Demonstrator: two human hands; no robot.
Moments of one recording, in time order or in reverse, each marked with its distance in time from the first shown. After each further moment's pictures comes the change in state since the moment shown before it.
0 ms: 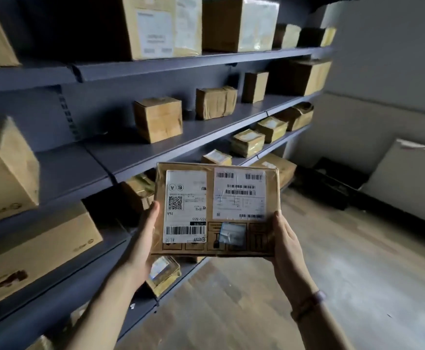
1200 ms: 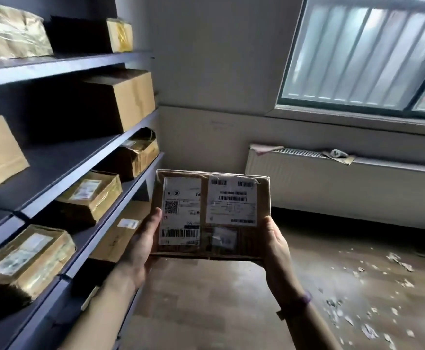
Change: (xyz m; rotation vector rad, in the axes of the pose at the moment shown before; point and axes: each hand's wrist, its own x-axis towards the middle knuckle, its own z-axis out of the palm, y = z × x) left_hand 0.585 0.030 0.664 0.081 -0.562 -0.069; right_hand 0.558 -0.106 -0.486 -0.044 0.576 -0.182
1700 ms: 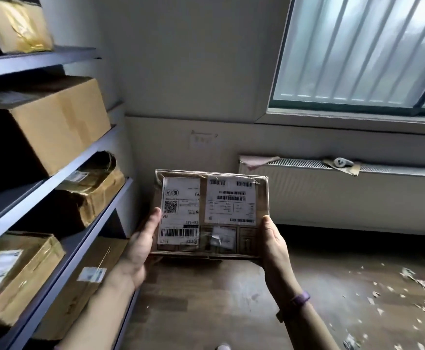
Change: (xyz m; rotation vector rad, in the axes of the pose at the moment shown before) left_hand 0.318 0.035 0.099 0.072 -0.024 -0.022; right_hand 0.313 0.036 -0.025 0.034 0.112 0.002
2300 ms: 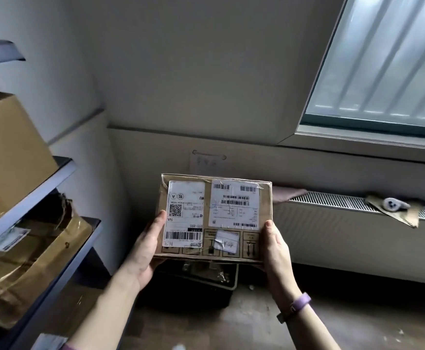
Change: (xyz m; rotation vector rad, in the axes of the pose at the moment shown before) left_hand 0.366 0.057 0.085 -0.107 -0.023 -0.104; right_hand 0.389 0.042 0.026 -0.090 -0.046 -0.044
